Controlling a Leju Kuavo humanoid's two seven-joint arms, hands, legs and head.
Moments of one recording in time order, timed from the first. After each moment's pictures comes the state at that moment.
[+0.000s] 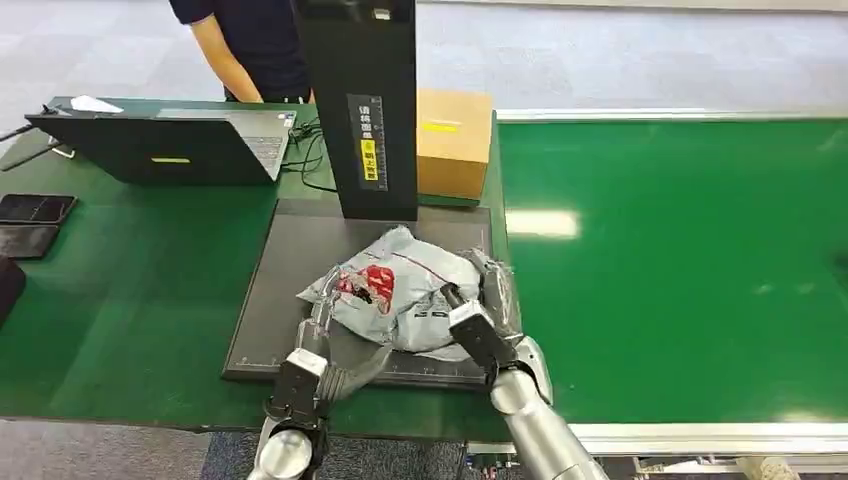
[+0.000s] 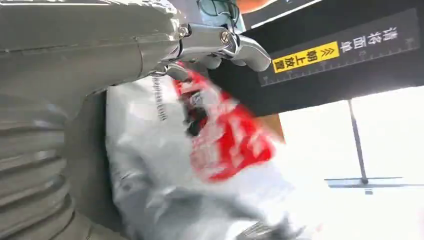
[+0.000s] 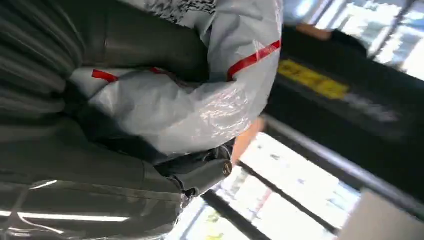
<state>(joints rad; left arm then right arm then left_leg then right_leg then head) -0.06 -0.26 -0.33 -1.23 -0.33 0.21 -0.62 -0.36 0.23 0.26 -0.99 0.40 -0.42 -0.48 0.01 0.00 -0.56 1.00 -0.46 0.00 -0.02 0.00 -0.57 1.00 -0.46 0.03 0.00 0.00</state>
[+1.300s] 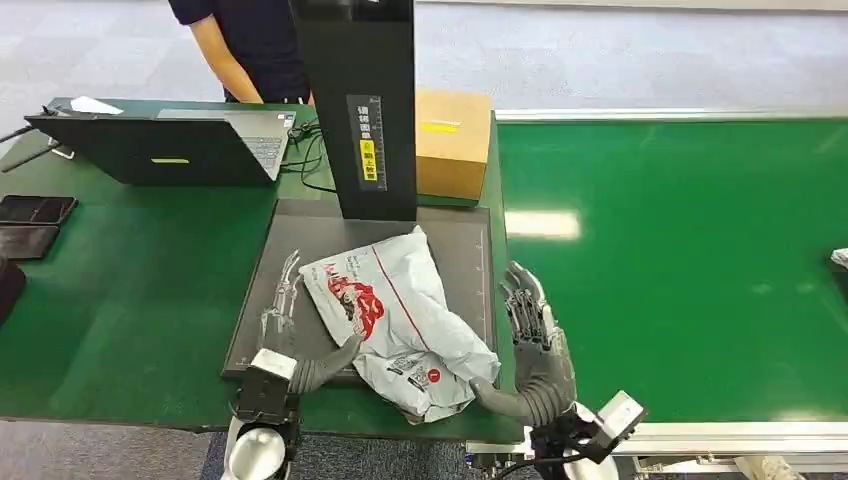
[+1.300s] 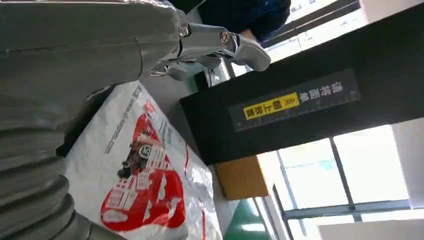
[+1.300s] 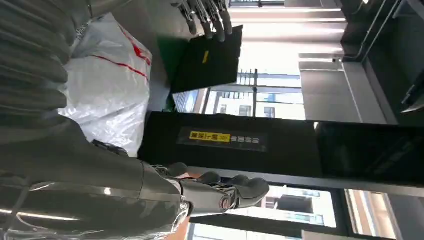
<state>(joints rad) -0.01 -0.22 -0.26 -1.43 -0.43 0.23 -0.59 0.05 0.21 0.11 -1.63 0.02 0.29 -0.65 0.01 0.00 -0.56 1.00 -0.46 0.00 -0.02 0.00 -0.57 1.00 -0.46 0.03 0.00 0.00</state>
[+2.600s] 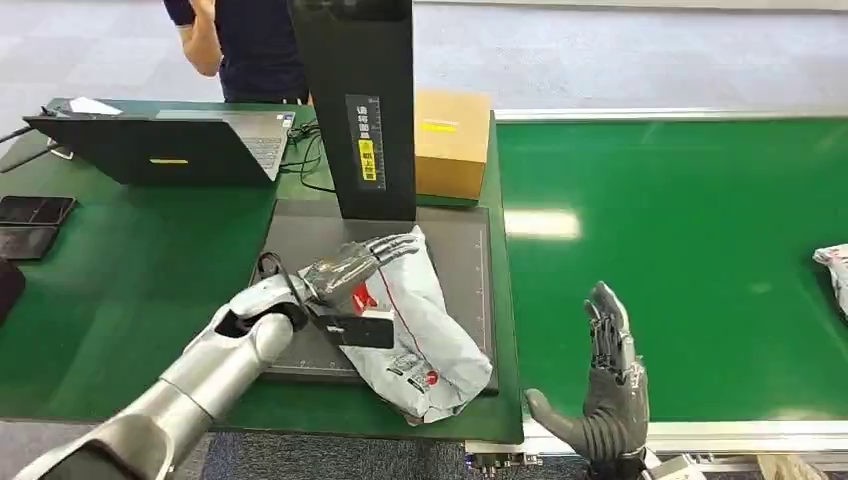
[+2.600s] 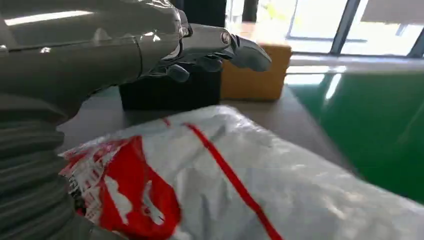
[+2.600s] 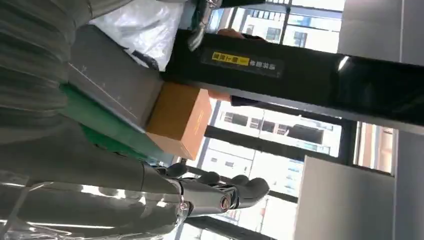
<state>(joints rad) -0.69 0.03 -0.72 -0.93 -0.84 -0.15 -0.41 0.25 0.19 -0.01 -1.87 0.13 0.07 -0.65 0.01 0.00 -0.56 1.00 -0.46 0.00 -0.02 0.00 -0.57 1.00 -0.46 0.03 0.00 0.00</state>
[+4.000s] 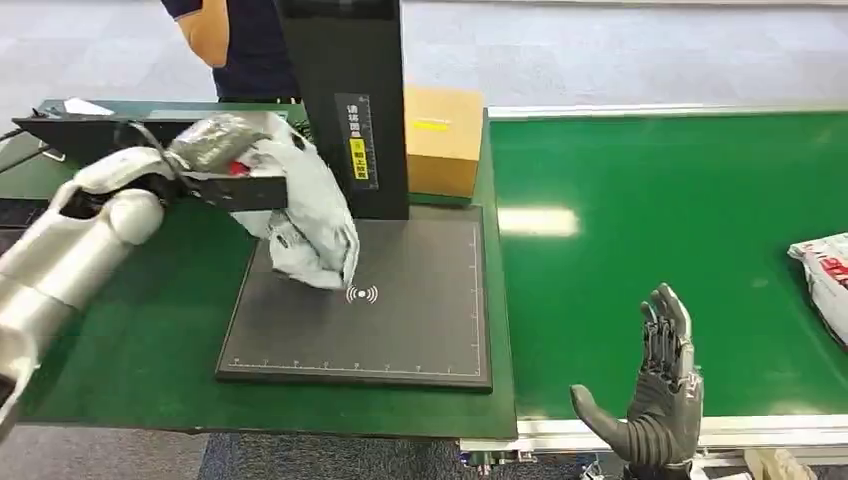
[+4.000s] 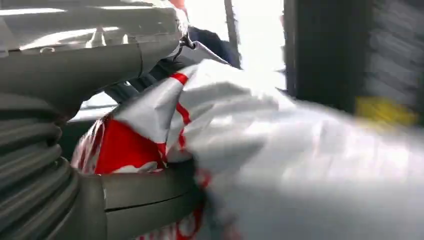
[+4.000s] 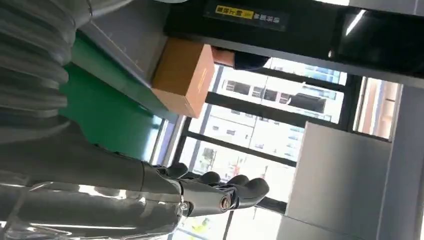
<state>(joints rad) -1.05 0.43 -0.81 -1.05 -0.62 -0.24 -0.18 0.28 0.16 -0.10 -1.94 0.09 0.03 -0.65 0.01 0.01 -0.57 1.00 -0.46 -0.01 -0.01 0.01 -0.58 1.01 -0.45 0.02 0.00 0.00</state>
